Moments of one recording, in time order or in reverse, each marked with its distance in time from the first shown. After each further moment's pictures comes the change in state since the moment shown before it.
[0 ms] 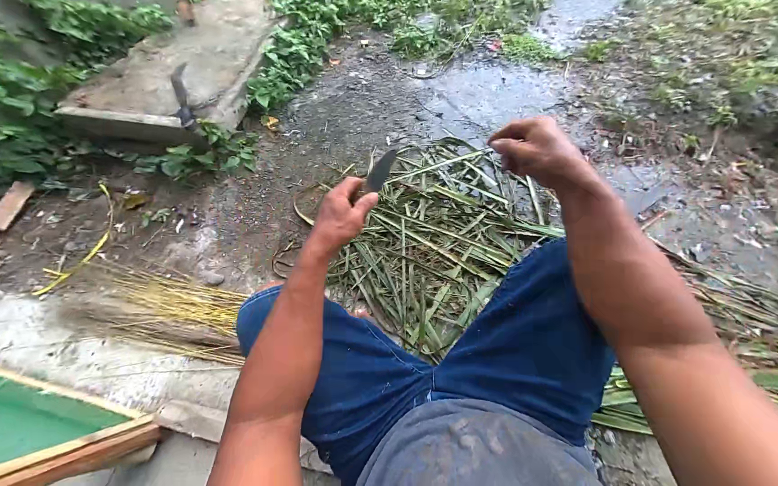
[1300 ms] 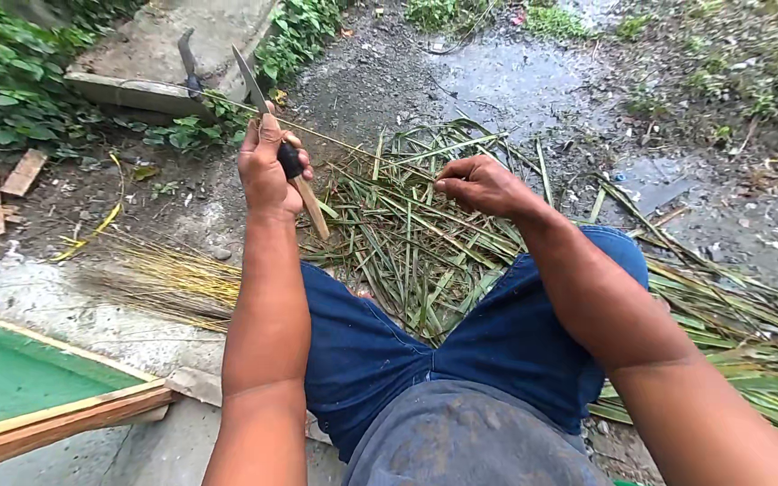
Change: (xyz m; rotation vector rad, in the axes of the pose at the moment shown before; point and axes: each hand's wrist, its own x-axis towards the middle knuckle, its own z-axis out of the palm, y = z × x) left_hand 0.002 -0.005 -0.057 -0.860 0.468 0.144; right_hand -0.029 -0.023 0.080 0.095 -0.364 -0.226
